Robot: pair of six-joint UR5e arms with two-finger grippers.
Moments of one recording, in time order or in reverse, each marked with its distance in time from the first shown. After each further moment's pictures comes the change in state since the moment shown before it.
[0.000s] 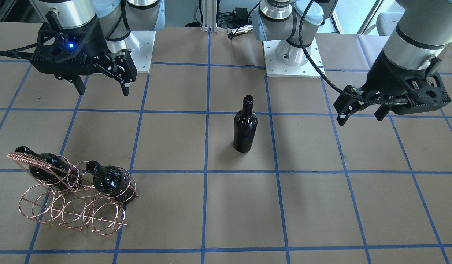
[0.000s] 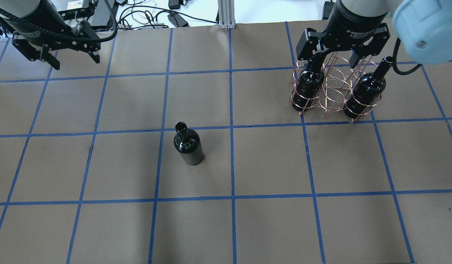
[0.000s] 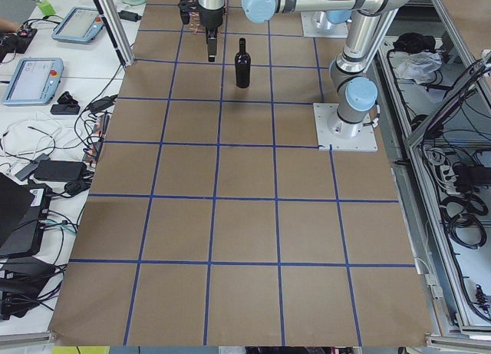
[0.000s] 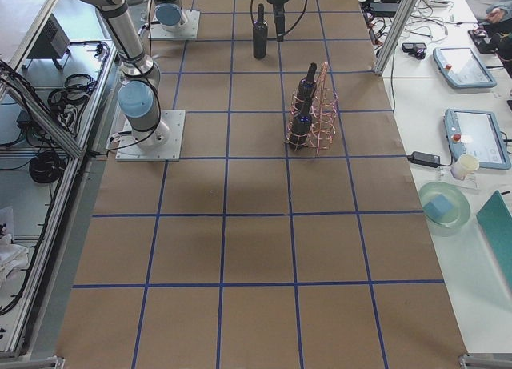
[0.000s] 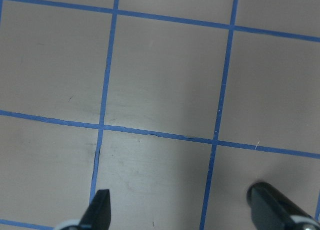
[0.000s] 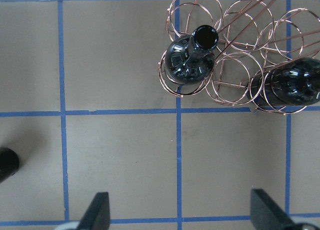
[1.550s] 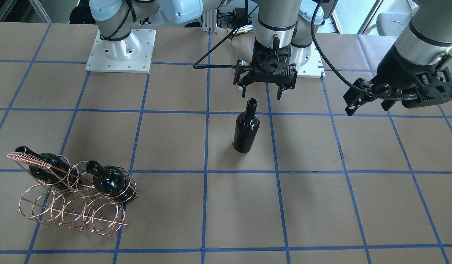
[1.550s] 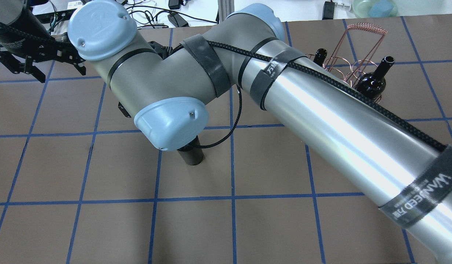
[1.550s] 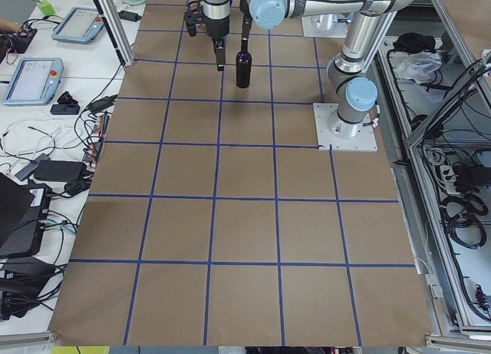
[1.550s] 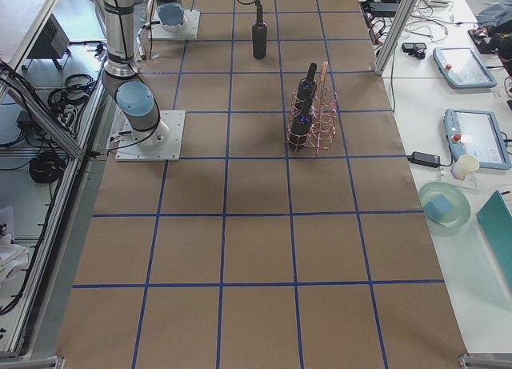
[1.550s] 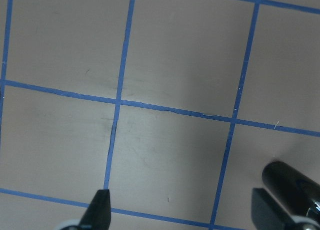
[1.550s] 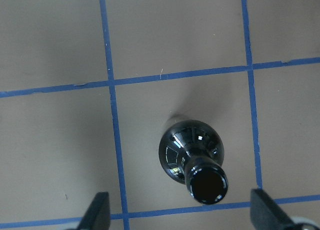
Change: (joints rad) left arm 0.065 0.028 -0.022 -0.076 0.004 0.051; right arm 0.616 0.355 -0.192 -0.157 -0.041 0.680
